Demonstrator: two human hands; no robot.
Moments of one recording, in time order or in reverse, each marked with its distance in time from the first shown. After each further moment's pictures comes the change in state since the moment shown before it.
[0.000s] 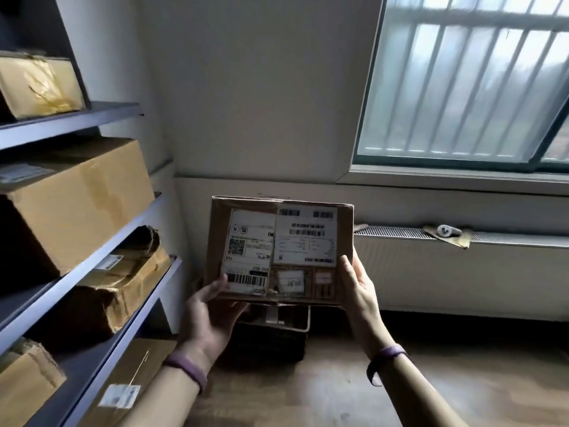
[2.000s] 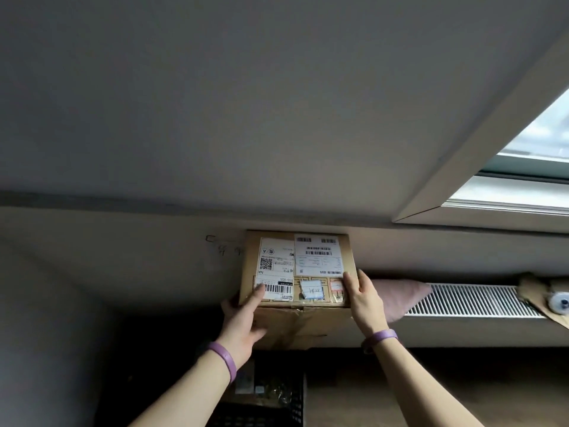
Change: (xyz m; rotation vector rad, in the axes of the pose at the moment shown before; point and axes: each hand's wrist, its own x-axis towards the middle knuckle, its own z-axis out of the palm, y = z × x) left_hand 0.788 -0.123 0.058 0.520 0.337 -0.522; right_hand 0.622 0.474 -0.074 -0.693 0.224 0.871
